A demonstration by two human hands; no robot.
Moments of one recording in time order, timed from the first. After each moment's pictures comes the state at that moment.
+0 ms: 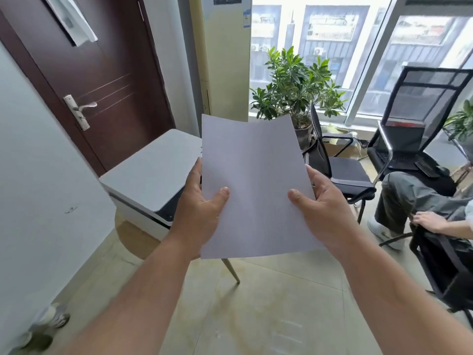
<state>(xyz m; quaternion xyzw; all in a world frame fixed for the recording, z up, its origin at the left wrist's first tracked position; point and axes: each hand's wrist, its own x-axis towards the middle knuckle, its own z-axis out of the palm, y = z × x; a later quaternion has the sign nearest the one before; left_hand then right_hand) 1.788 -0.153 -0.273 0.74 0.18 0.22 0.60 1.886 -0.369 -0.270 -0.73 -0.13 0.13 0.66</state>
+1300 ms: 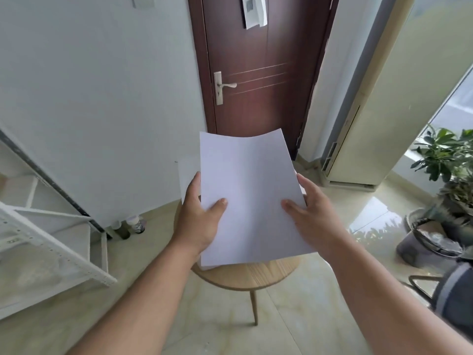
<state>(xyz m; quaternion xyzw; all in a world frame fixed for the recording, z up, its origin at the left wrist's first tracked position) 1.927 -0.066 -0.325 0.60 0.53 0.39 0.45 2.146 -0.154 -0.301 -0.70 -0.41 0.35 0.46</state>
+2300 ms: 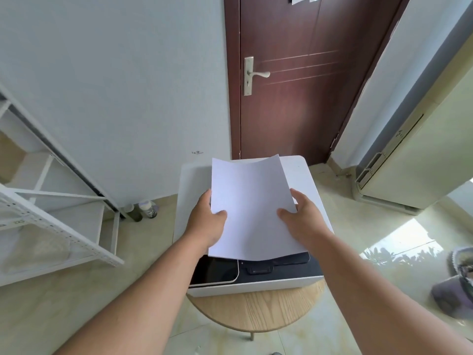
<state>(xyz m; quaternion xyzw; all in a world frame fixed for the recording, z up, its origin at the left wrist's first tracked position) 1.982 0.079 -0.396 0.54 0.65 0.27 0.47 2.215 0.043 -0.385 -0.75 -0.44 0.39 0.30</state>
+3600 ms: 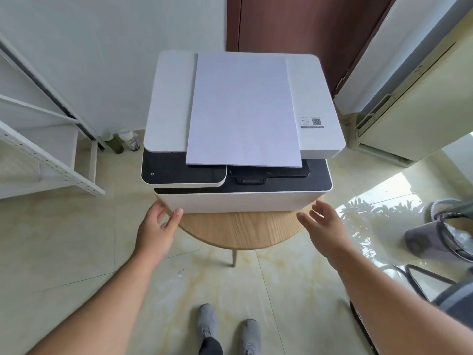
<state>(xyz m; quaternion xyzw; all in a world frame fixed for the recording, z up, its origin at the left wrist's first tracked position) 1.900 -0.079 -0.603 0.45 0.69 0.35 0.45 2.268 -0.118 -0.573 -0.78 -0.35 0.41 0.31</state>
